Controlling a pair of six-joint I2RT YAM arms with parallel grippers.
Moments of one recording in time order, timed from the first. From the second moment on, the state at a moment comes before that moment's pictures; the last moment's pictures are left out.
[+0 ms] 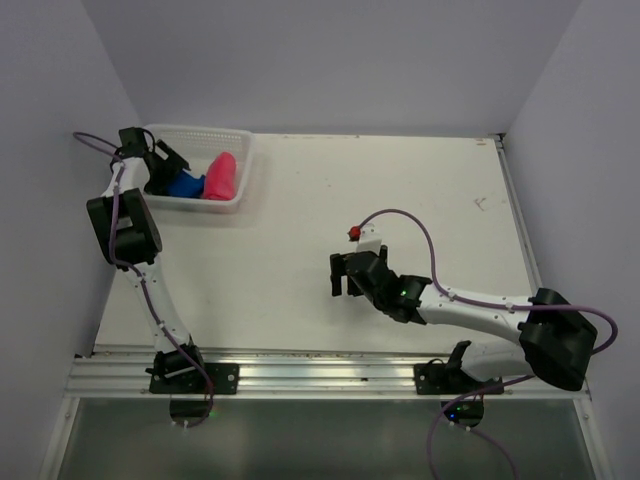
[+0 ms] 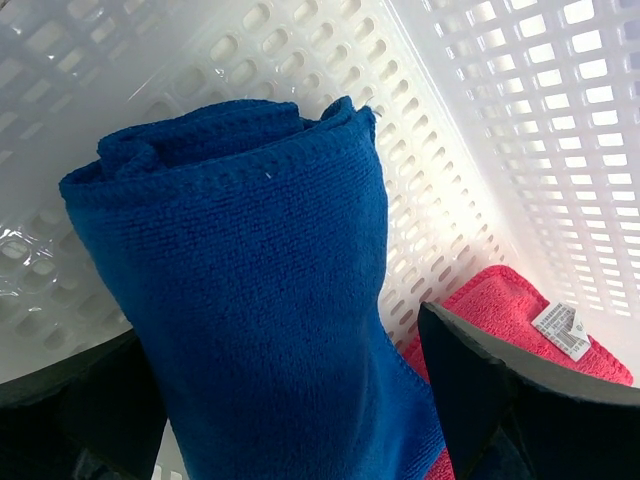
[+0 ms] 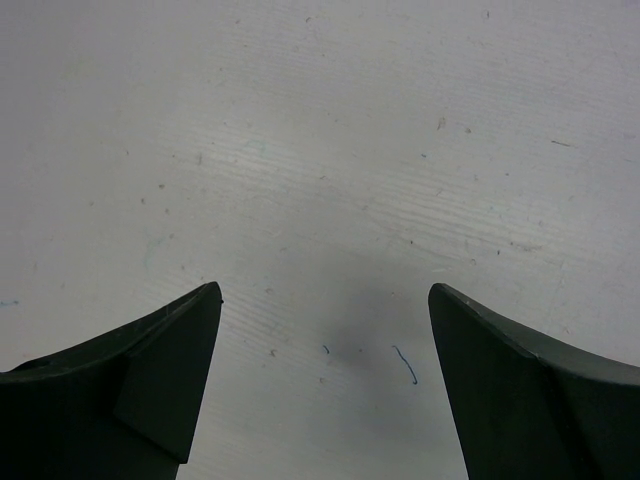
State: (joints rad) left arm 0.33 2.31 1.89 -0.50 0.15 -0.63; right arm 0.99 1.29 0.66 -0.07 0.48 0.58
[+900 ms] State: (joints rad) left arm 0.33 2.25 1.94 -0.59 0.15 -0.65; right arm 0.91 1.29 0.65 -0.06 0.43 0.60
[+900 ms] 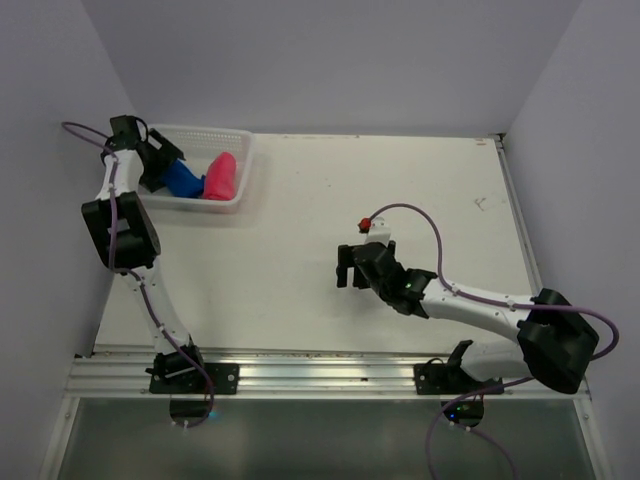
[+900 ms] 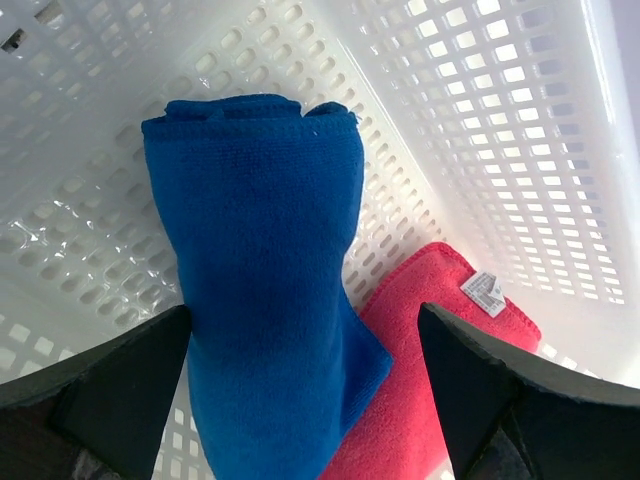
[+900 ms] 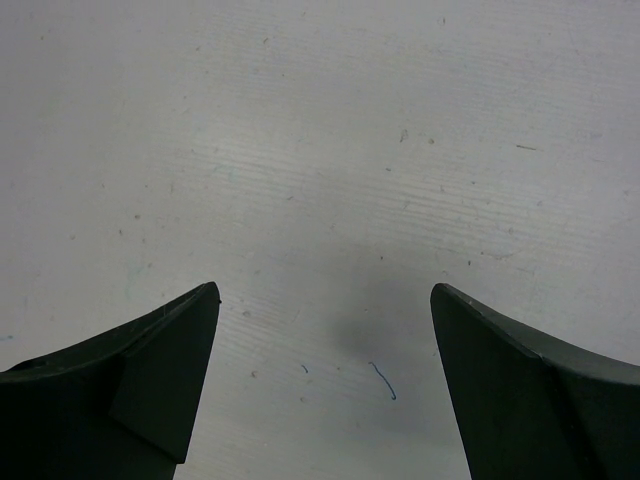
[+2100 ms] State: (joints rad) left arm -0.18 1.17 1.05 -0.36 0.01 -0.35; right arm 0.39 1.29 1.14 -0.37 0.14 0.39
